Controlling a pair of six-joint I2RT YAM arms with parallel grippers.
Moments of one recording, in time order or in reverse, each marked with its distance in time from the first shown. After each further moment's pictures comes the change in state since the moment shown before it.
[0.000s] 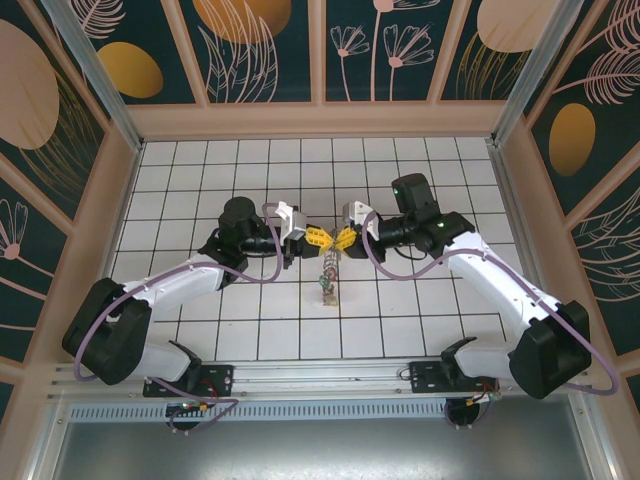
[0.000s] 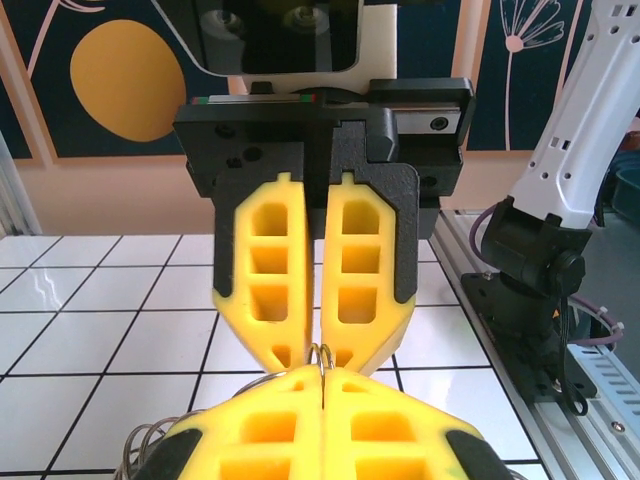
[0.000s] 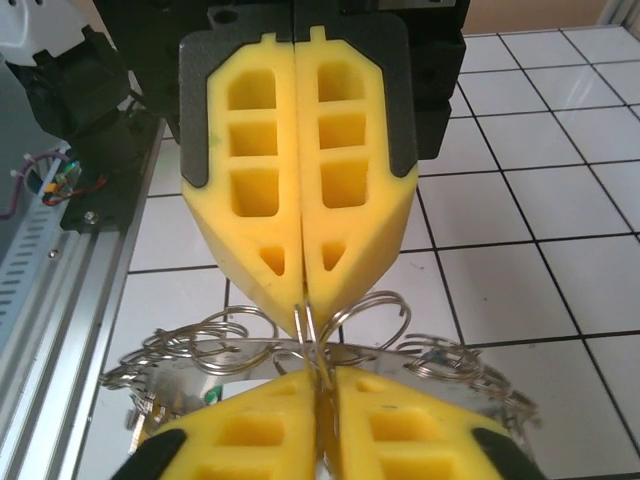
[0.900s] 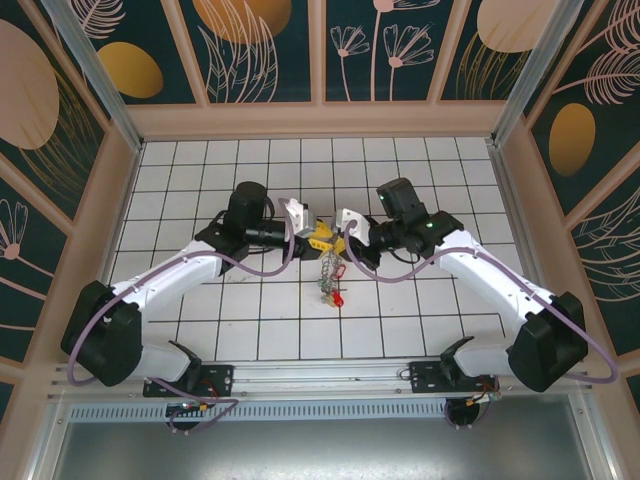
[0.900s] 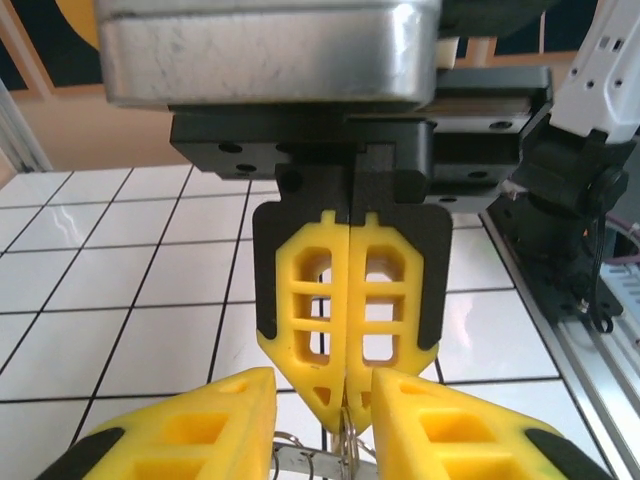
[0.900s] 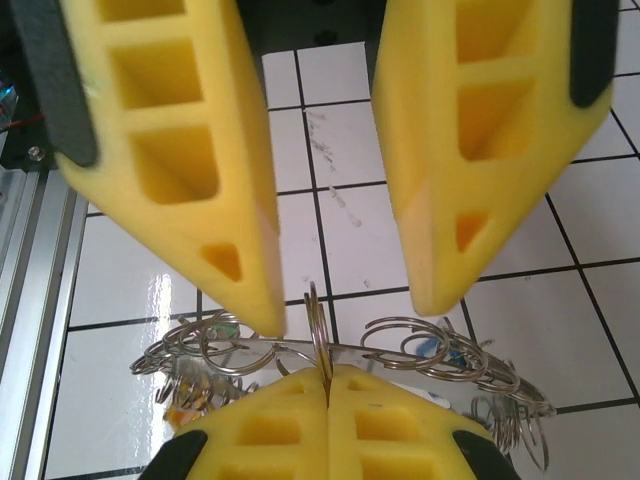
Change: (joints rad) left arm -0.002 -0.005 0.187 -0.541 -0.080 0.332; right arm 0.086 0.039 0.030 -0.077 0.212 -0.010
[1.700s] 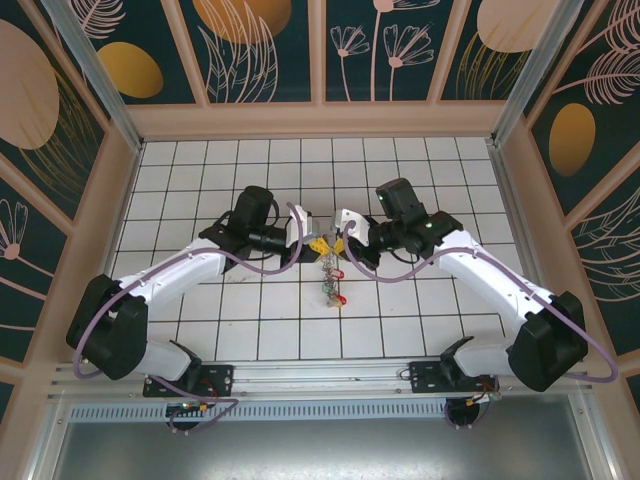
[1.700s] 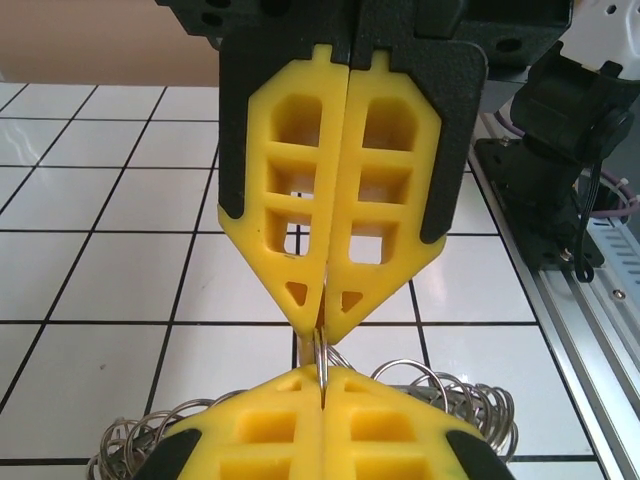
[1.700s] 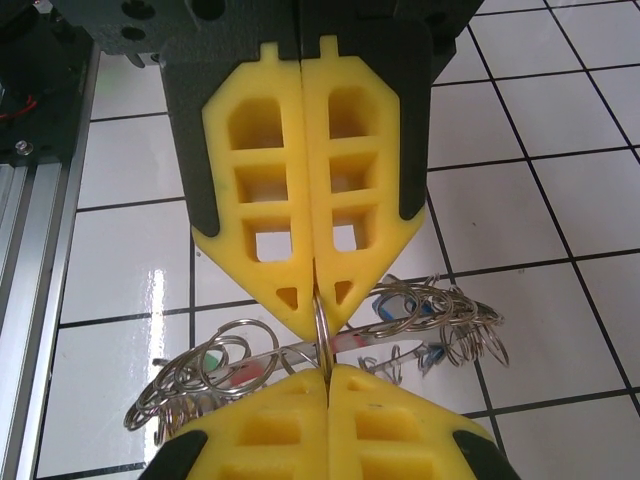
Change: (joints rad) left arm 0.000 0.038 0.003 -0.132 -0.018 0.053; right arm 0.005 0.000 0.000 0.003 0.016 0.004
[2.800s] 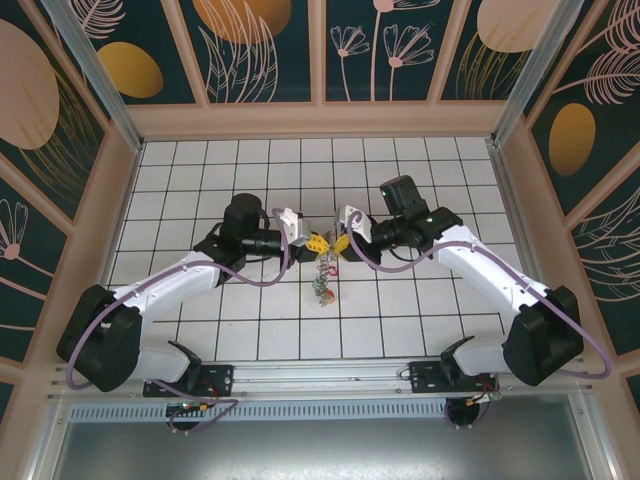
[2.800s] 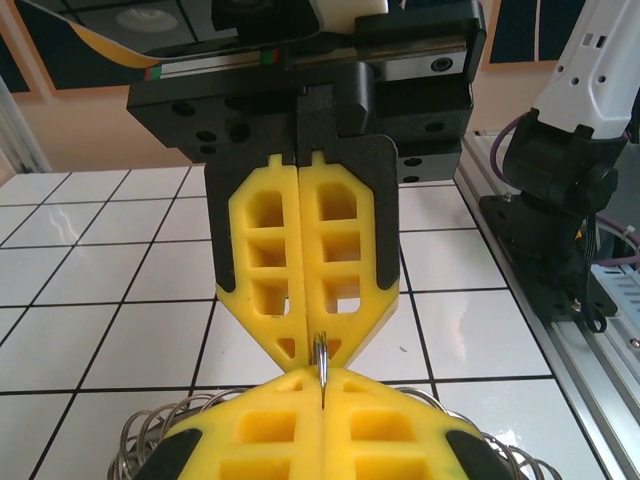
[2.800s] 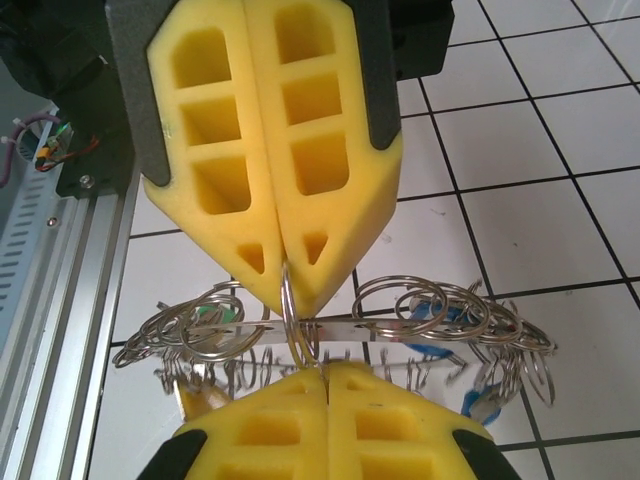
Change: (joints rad) left arm 0.001 -0.073 -0.135 0.317 0.035 -0.133; right arm -0.052 0.038 0.004 -0.009 -0.155 0.007
